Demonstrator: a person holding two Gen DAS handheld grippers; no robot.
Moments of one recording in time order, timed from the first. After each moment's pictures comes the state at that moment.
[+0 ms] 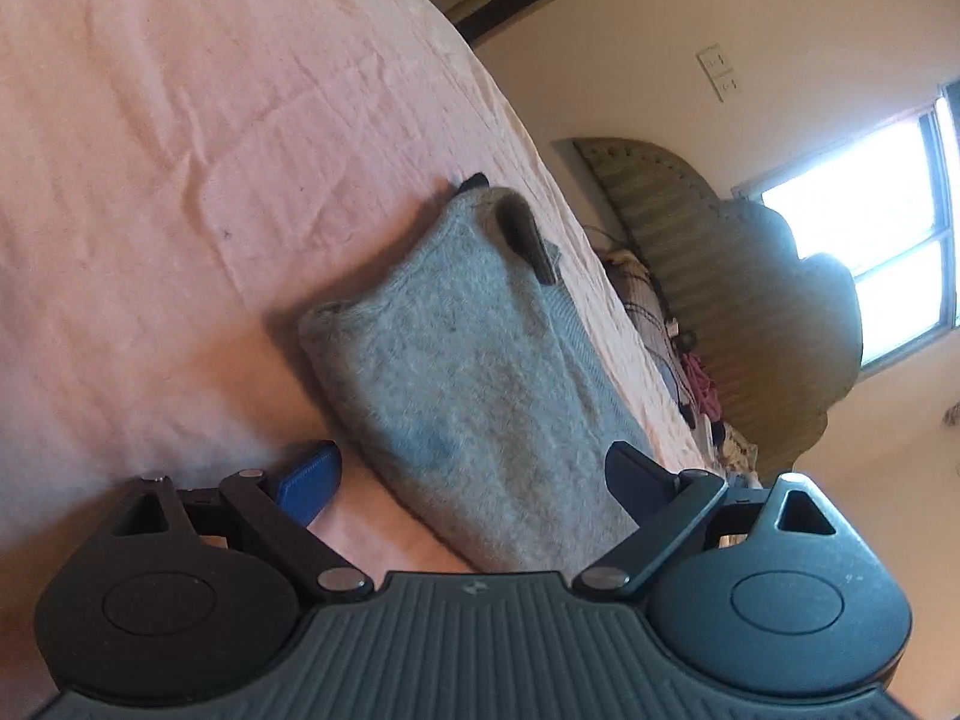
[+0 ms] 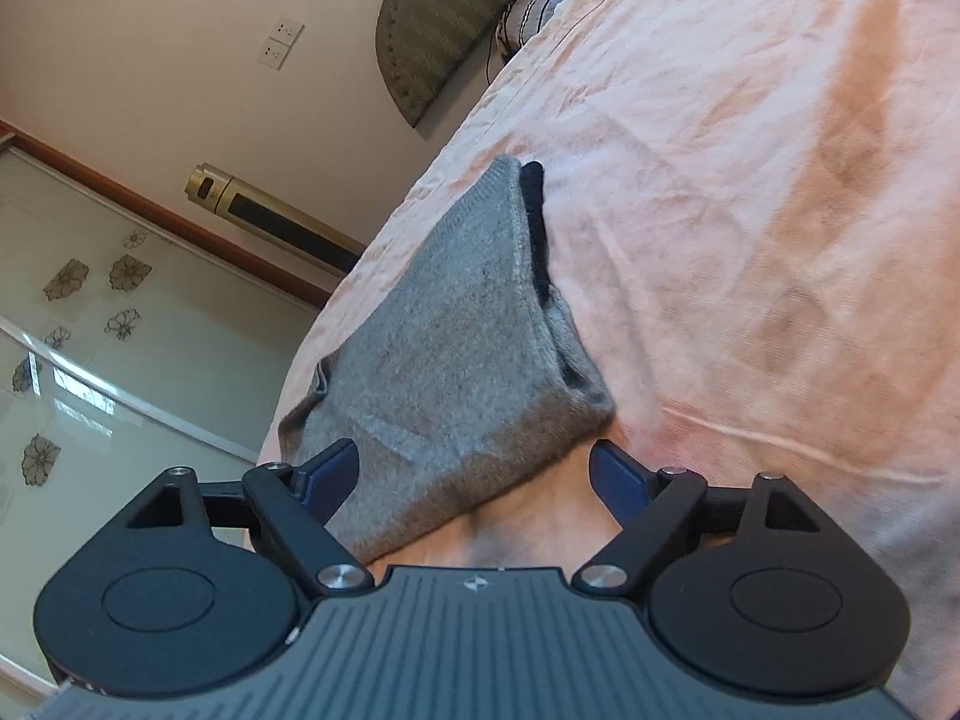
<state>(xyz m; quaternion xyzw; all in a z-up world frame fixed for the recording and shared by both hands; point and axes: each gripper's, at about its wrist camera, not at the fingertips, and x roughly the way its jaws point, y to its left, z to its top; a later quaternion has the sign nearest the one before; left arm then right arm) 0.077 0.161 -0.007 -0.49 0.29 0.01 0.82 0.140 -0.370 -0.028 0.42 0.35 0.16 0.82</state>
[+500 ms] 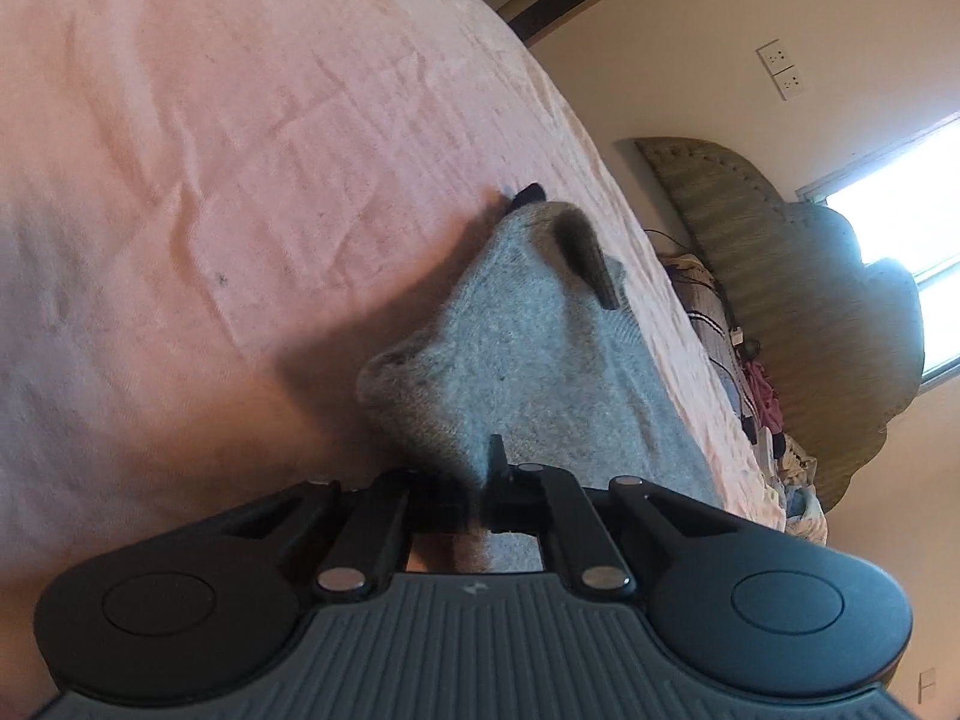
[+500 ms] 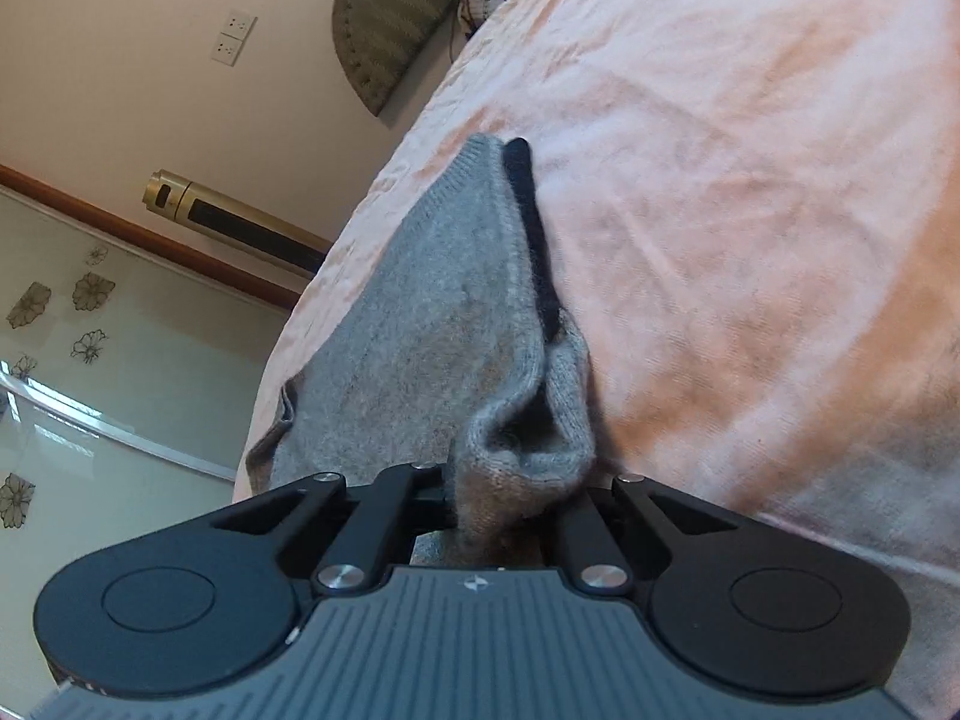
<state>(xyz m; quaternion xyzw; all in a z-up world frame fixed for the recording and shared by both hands) 0.104 0.161 -0.004 -0.47 0.33 0.06 0.82 0.184 -0.356 -0.031 0.42 0.37 0.17 0.81</state>
